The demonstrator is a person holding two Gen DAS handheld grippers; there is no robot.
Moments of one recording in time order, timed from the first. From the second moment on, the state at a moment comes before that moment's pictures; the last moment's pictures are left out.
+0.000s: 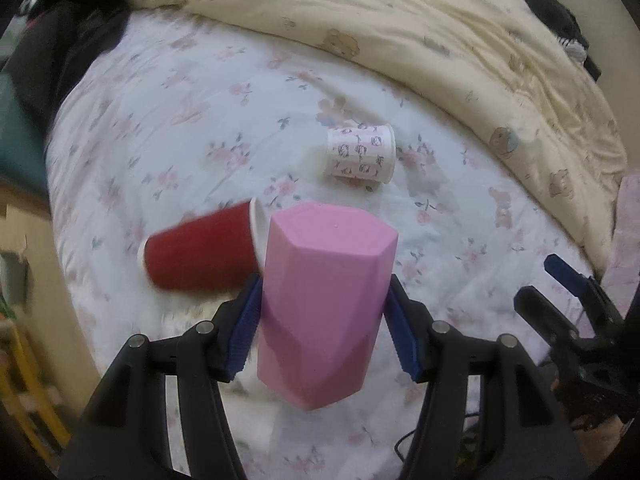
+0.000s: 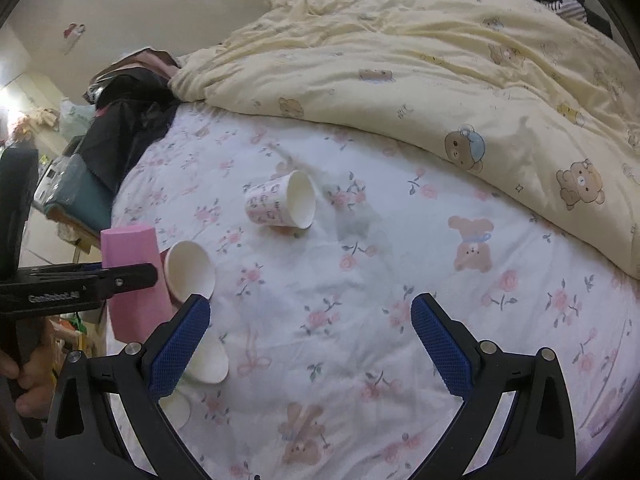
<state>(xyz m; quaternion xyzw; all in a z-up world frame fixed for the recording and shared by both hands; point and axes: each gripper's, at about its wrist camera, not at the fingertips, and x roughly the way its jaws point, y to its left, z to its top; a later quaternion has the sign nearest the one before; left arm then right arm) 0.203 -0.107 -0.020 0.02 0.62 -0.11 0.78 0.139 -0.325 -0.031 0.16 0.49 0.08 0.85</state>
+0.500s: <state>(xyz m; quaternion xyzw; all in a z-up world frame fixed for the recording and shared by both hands) 0.072 -0.066 -0.053 -0.10 0.66 -0.09 0.74 0.053 -0.306 -0.019 0.11 0.48 0.10 0.87</state>
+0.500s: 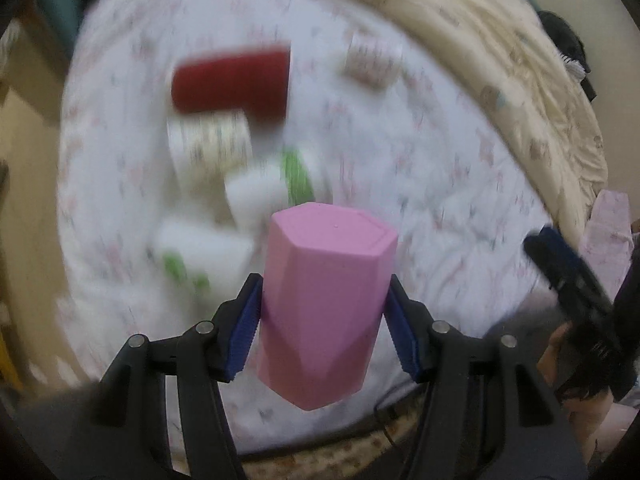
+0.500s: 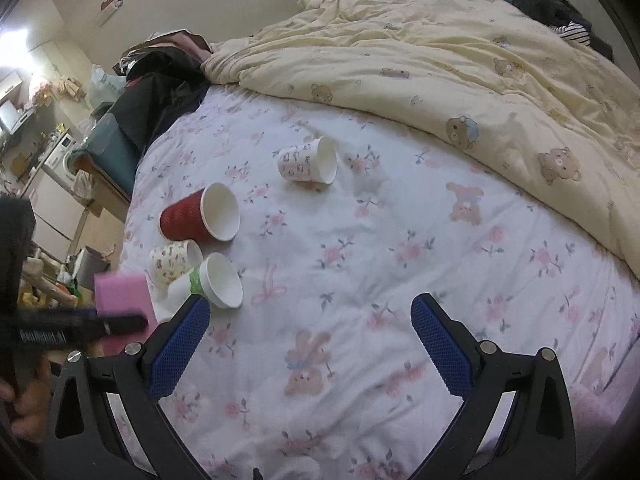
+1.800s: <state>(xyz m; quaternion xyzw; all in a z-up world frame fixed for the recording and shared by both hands) 0.047 -0.085 -0.155 -0.14 0.71 0.01 0.69 0.040 -0.306 -0.049 0.13 0.50 0.10 0.85</state>
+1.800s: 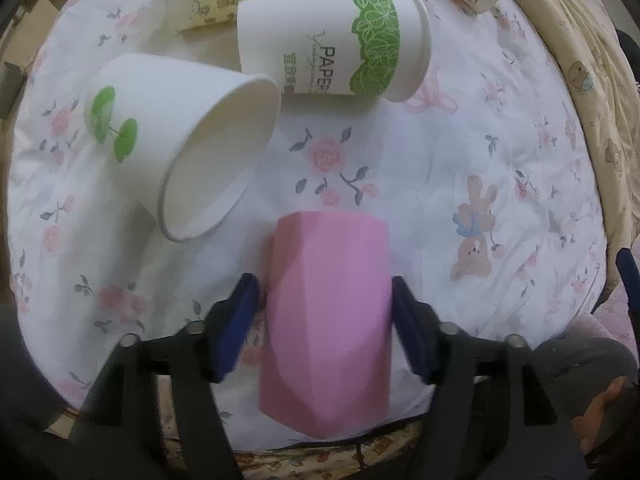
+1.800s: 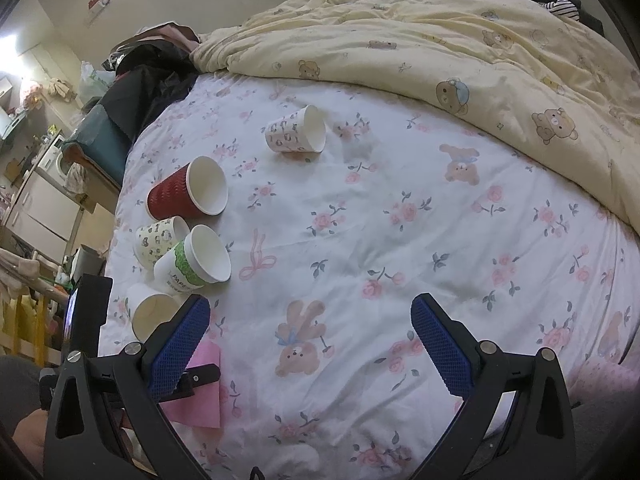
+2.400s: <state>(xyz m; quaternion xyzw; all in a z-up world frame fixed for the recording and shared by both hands) 0.039 -0.075 -0.064 -0.13 0.63 -0.01 0.76 0.041 -0.299 -0.048 0.12 0.50 0.10 0.85</state>
